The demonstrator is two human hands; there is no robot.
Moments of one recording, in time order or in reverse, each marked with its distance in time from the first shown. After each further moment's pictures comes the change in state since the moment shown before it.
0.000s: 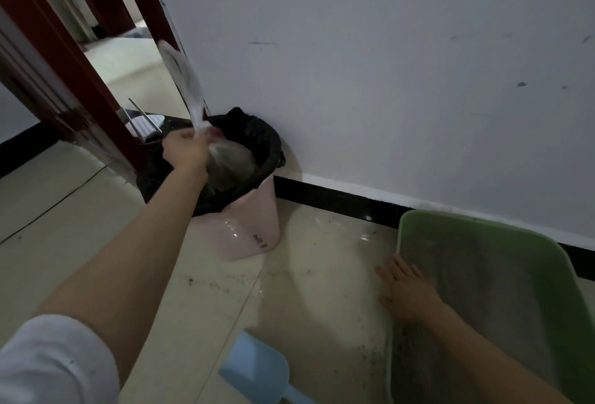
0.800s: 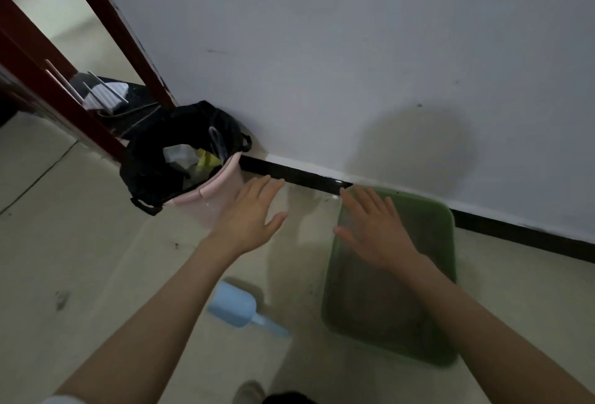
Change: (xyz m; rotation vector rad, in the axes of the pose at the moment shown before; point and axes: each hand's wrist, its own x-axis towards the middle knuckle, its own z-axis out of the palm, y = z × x) left_hand -0.191 0.044 -0.026 0.971 -0.919 0.768; right_hand -0.148 0.019 -0.166 0.229 0.272 -0.023
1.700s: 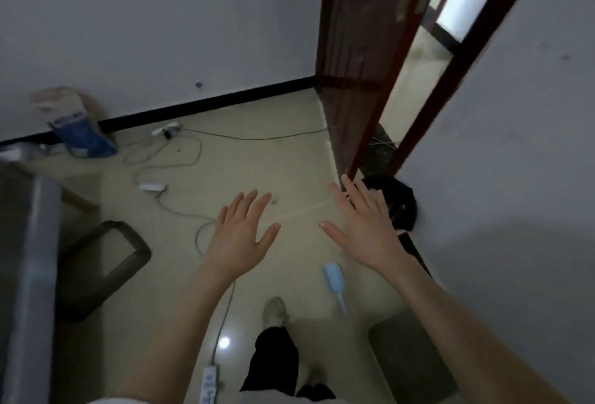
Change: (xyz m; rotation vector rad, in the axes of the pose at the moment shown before) left_hand -0.446 0.046 -0.450 -0.241 0.366 -0.963; right_hand -0.207 -0.431 -0.394 -0.204 -0.168 -0.858
